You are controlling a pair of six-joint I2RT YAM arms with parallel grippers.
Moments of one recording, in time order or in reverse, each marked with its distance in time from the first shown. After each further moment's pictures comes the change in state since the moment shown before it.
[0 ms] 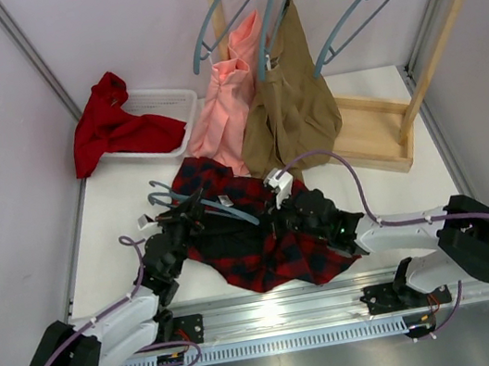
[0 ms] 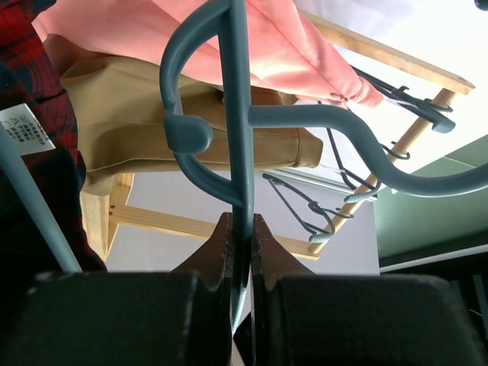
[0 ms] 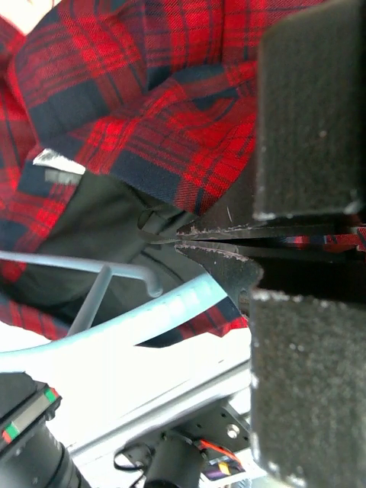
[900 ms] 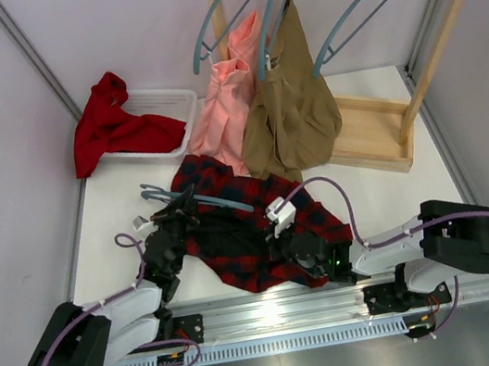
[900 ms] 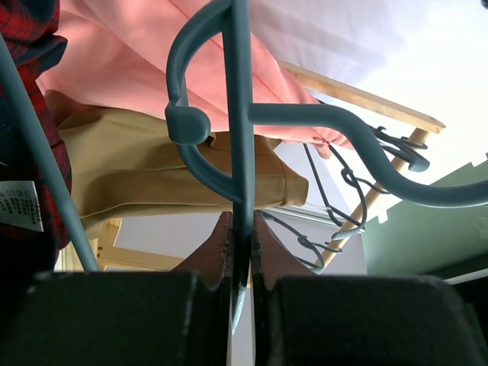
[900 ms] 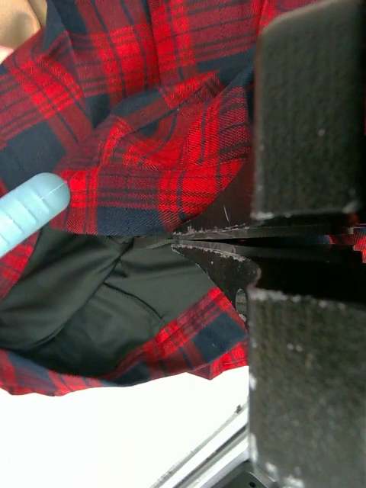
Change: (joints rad) left arm 0.042 0.130 0.002 0.134 -0.077 -0.011; right arm 0.301 0.088 -0.104 0.196 0.571 -0.037
